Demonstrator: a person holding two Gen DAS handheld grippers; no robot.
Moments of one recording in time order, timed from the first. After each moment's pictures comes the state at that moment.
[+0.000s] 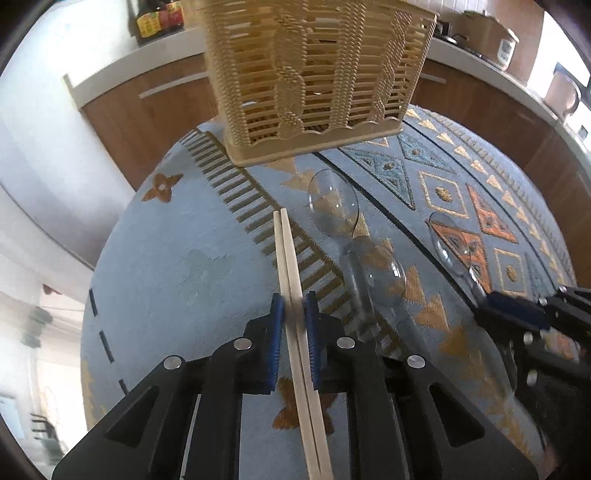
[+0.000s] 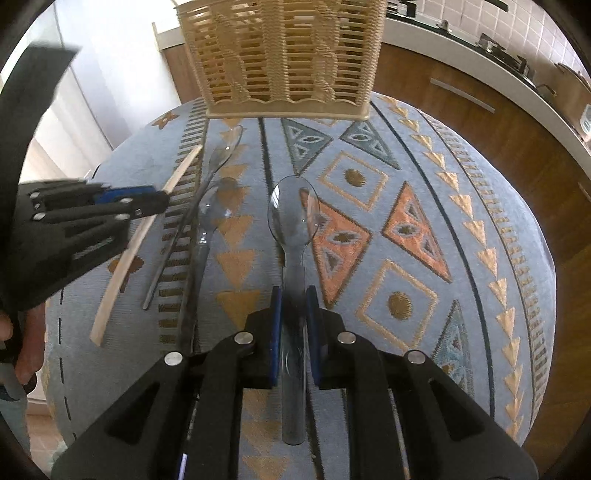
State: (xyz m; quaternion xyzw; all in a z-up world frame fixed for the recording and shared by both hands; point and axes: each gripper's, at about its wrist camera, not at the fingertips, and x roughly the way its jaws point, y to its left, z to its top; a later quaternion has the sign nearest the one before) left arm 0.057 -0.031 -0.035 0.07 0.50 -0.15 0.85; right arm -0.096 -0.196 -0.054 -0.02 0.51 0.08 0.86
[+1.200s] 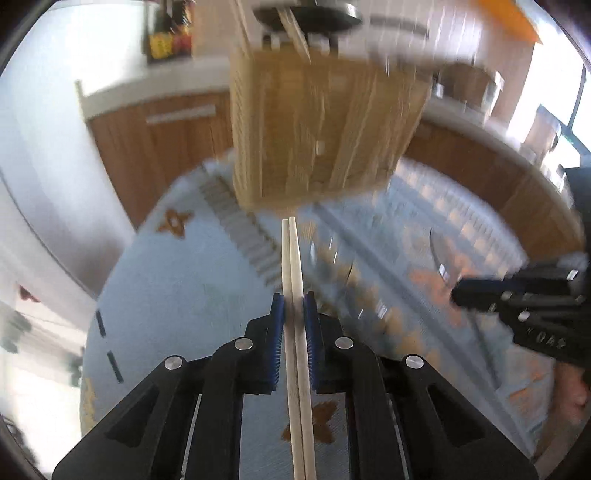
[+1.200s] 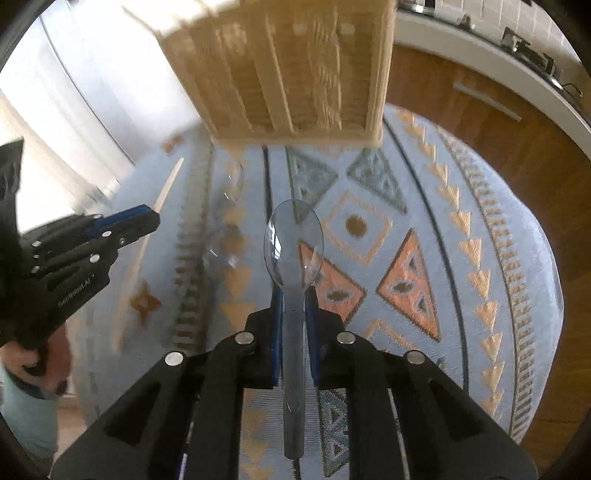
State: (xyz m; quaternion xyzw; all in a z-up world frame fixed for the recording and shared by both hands) left arm 0.047 0.001 0.003 0.00 0.41 -0.18 0.89; right arm -0.055 -0.219 -0.010 0.01 0.51 0.15 0.85
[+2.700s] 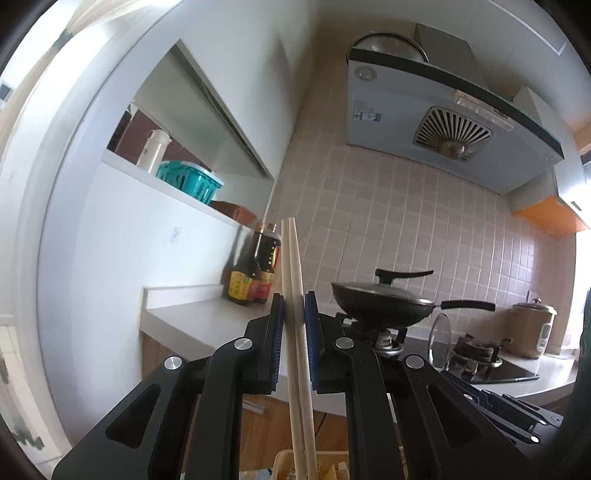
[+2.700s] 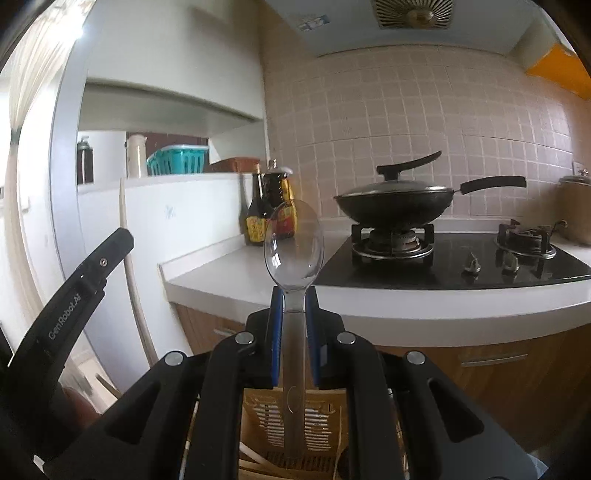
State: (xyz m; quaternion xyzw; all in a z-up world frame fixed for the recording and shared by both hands) left arm 0.123 -0.010 0.123 -0.13 -0.05 0.00 0.99; right arm 0.077 -0.193 0.100 0.03 0.12 0.13 0.98
